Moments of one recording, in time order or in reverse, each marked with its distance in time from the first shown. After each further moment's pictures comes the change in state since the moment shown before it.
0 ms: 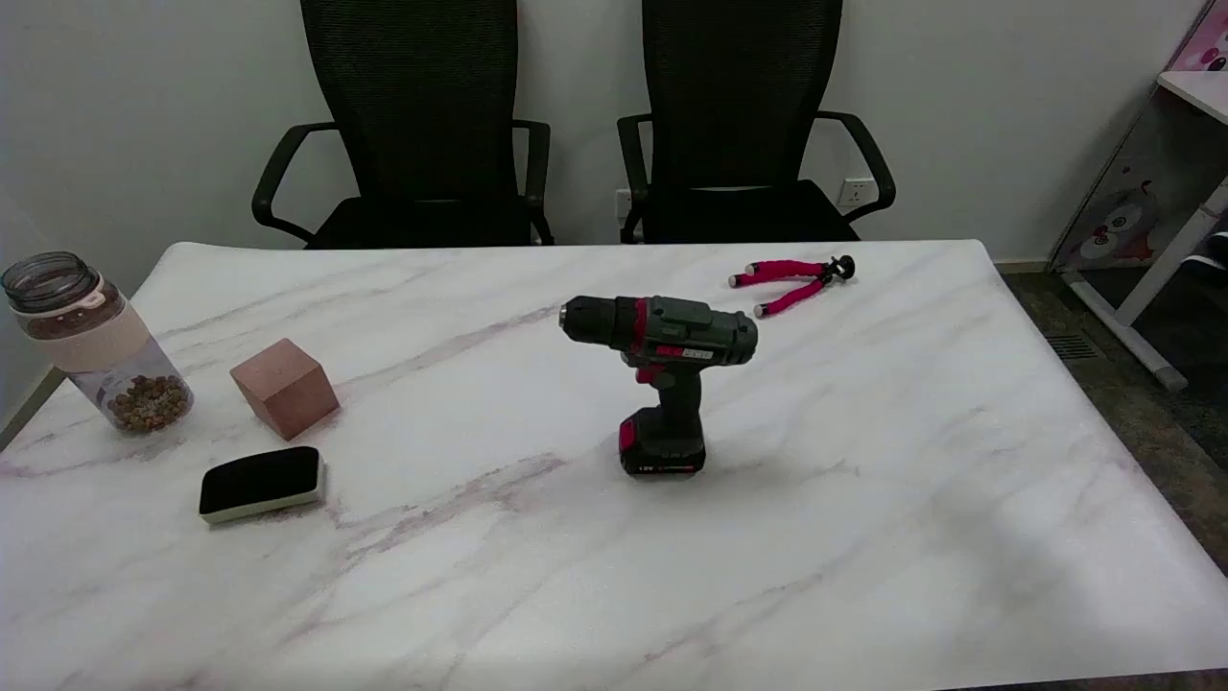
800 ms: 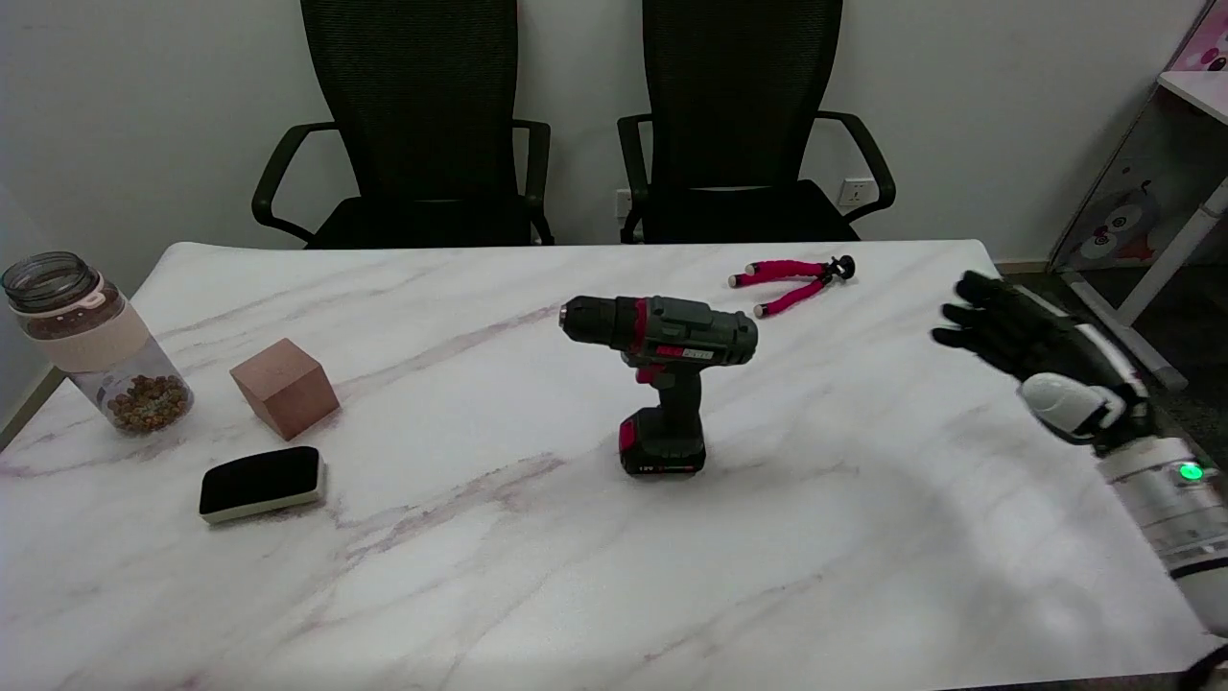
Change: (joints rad) arm 0.184 -0.033 -0.093 -0.051 -0.391 -0.302 0.000
